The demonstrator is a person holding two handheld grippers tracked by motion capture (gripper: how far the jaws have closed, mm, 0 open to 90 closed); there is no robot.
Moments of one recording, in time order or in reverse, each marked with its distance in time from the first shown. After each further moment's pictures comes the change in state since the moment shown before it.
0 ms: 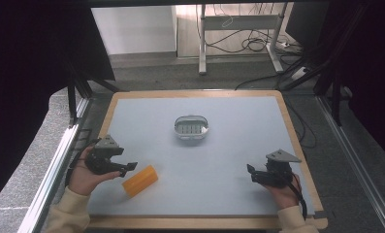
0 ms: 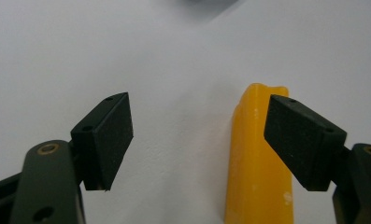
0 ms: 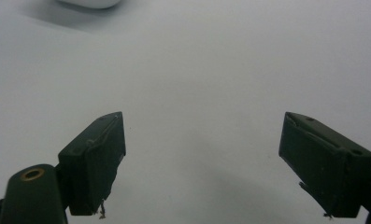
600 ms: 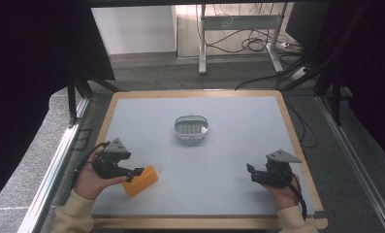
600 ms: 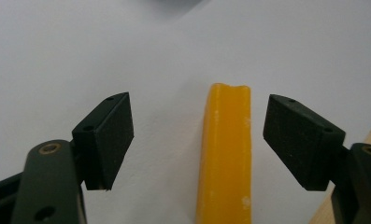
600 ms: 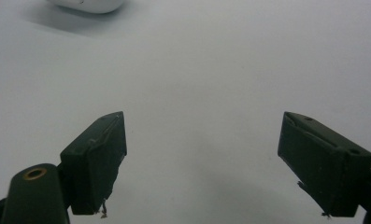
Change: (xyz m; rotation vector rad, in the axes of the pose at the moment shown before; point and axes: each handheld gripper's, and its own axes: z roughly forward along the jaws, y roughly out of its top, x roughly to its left) left arm -0.023 0.007 0.008 0.038 -0.035 0.035; right arm 0.002 0.001 -0.001 -0.008 -0.005 0.008
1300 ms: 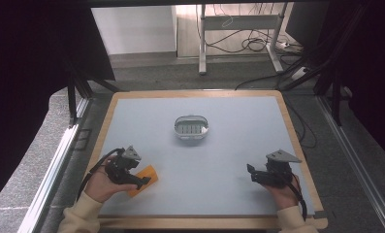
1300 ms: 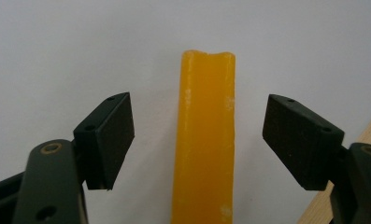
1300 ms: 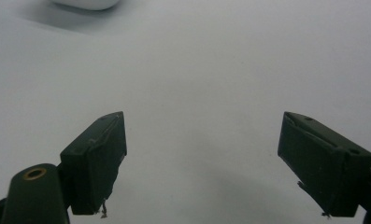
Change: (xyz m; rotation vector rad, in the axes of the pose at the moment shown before) left arm -0.016 -0.001 0.032 0.153 -0.017 0.032; right arm -0.001 -0.001 0.002 0.009 0.000 0.011
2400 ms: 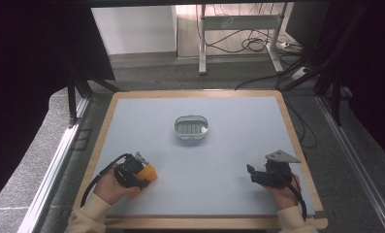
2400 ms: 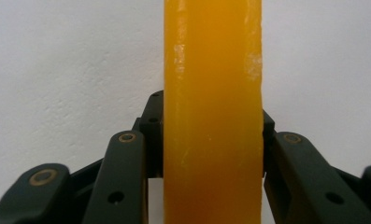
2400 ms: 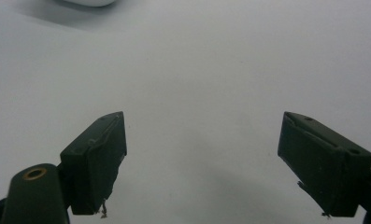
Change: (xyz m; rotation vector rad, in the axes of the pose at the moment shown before) left arm -0.004 -0.002 0.031 0.172 0.034 -0.050; right arm 0.001 0.000 0.000 0.004 -0.009 -0.018
